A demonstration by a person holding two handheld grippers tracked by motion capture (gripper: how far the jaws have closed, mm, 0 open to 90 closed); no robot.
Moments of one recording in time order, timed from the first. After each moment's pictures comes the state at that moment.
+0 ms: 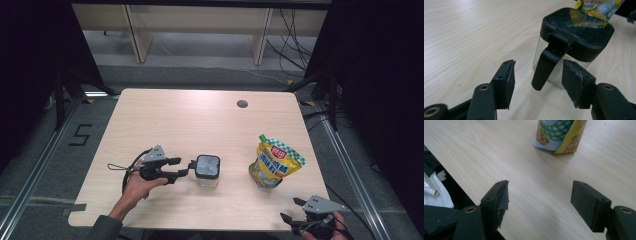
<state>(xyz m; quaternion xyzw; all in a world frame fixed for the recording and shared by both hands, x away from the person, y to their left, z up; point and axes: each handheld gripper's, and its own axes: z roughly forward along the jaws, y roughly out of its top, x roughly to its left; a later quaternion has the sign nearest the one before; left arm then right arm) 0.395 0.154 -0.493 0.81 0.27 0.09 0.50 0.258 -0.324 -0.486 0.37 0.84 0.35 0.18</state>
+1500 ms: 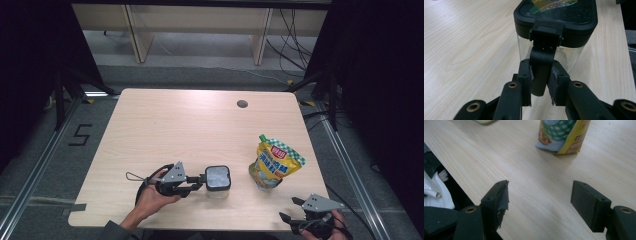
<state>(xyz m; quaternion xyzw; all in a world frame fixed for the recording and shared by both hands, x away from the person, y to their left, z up) 0.359 0.108 -0.498 0.86 0.18 0.09 0.48 0.261 -0.324 -0.489 0.37 0.84 0.36 0.17</state>
